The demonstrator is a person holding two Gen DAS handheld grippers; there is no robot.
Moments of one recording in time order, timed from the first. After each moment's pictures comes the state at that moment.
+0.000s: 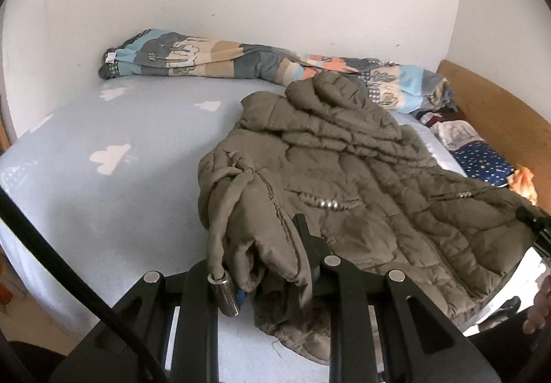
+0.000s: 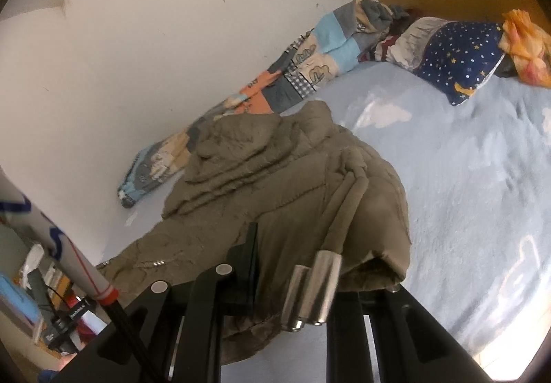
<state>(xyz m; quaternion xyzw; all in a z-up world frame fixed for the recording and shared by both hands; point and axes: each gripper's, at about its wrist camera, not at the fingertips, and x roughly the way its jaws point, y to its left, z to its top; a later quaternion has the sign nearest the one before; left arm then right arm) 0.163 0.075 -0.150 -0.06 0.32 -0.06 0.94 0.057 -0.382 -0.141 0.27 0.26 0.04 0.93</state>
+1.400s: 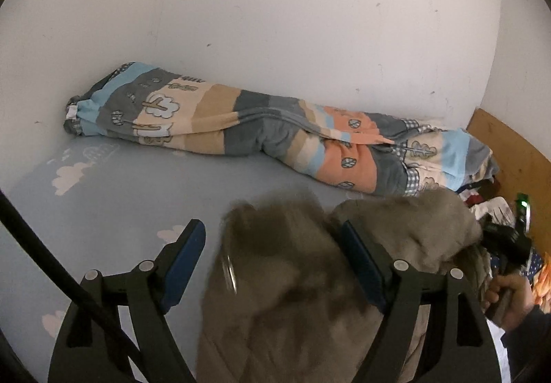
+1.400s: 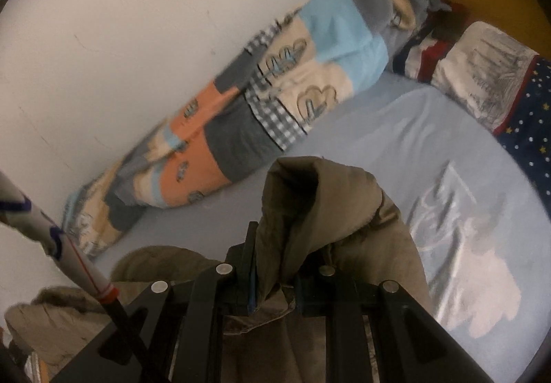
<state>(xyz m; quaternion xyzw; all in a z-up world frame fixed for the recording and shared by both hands) 0.492 0.047 -0.051 -0.07 0.28 -0.04 0.96 0.517 -0.460 -0.132 0.27 0.34 -0.06 0.90</state>
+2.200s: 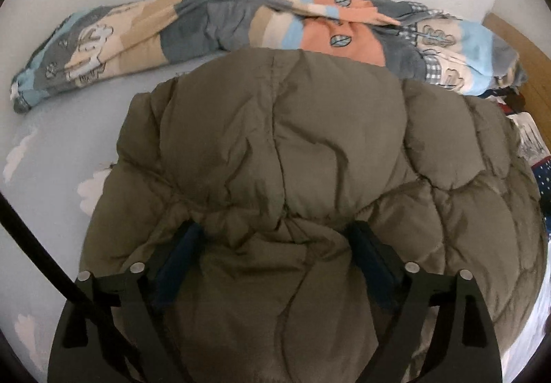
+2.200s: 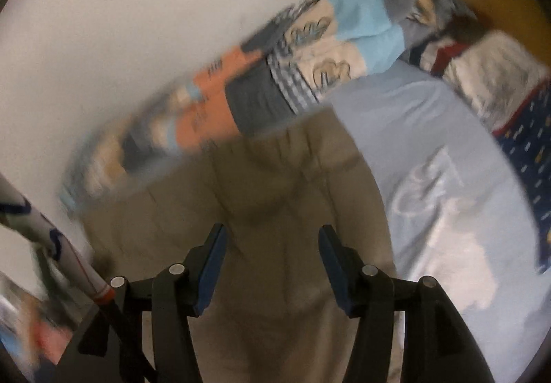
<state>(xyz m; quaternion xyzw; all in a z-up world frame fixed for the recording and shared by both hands) 0.583 -0.053 -0.188 0.00 0.46 -0.06 0.89 0.457 -0.439 -0.137 0.17 0.40 0.00 0.90</state>
